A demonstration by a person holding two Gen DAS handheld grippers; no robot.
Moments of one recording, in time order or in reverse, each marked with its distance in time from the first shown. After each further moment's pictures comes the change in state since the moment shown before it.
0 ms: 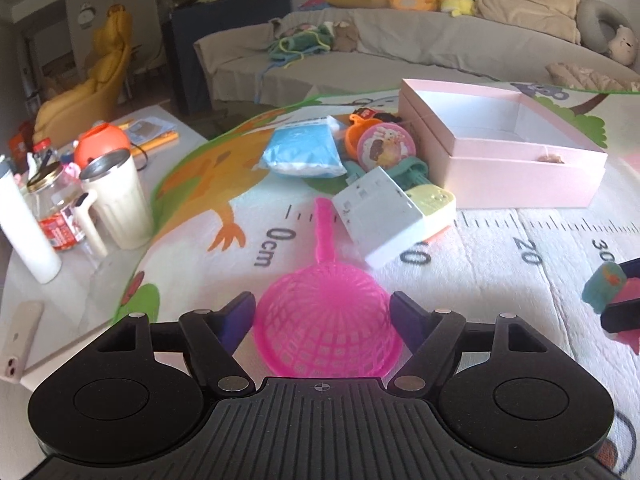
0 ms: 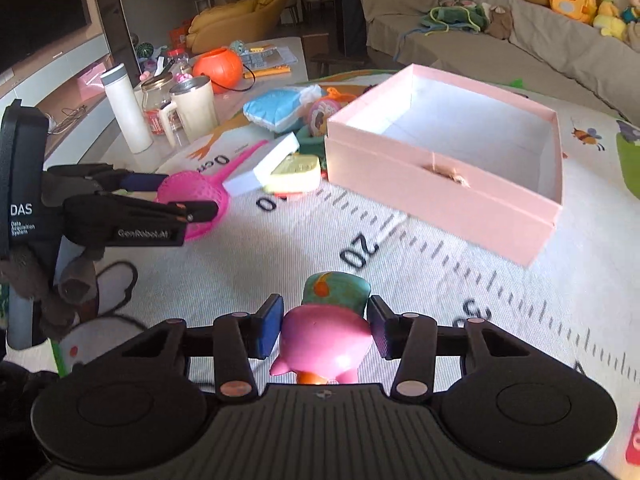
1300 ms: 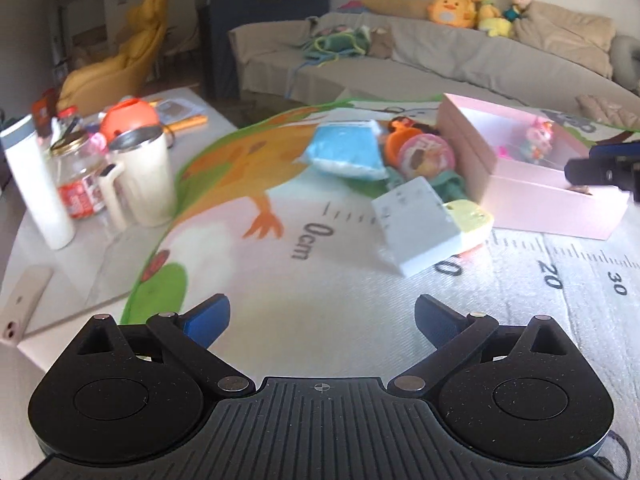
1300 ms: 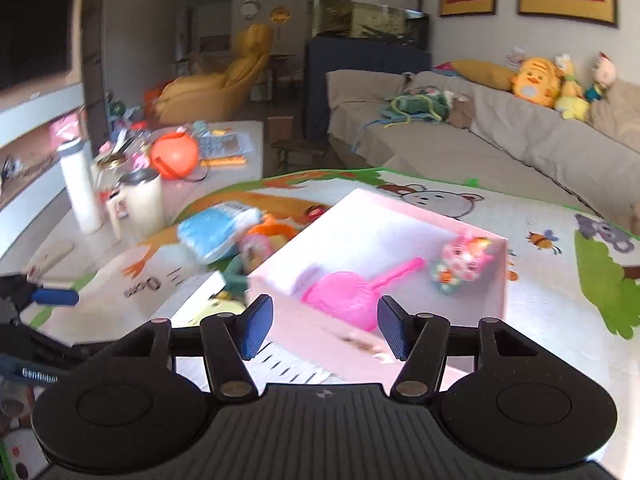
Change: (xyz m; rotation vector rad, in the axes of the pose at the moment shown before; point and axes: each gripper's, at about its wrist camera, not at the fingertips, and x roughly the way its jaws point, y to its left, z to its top) left arm 0.006 0.033 0.004 -0.153 -0.008 0.039; right arm 0.016 -0.015 0.078 -0.103 -0.267 -0.139
